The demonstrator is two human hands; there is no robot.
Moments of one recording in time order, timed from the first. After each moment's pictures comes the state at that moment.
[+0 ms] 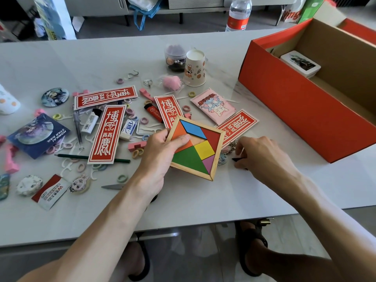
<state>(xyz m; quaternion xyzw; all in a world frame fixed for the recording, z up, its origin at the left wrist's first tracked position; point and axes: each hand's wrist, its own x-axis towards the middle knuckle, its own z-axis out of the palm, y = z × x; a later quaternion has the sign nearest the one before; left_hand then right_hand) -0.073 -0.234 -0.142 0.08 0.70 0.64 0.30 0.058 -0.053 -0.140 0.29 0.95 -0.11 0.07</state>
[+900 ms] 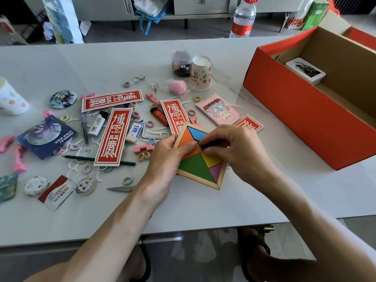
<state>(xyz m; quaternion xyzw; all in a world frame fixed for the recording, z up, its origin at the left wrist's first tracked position) -0.068 -0.238 -0.137 0.09 0.69 0.65 0.32 0.021 -0.094 -0.118 0.15 0.89 -0.41 -0.13</state>
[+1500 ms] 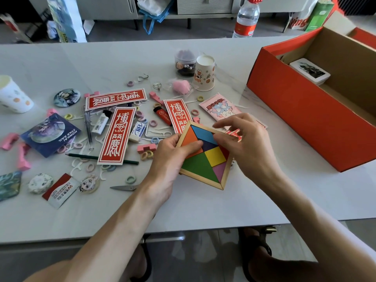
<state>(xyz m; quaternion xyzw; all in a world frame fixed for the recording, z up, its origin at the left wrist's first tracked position) -0.067 -0.238 -0.134 0.08 0.66 0.67 0.33 0.019 -0.092 -0.122 0.24 0.86 -0.40 -0.21</state>
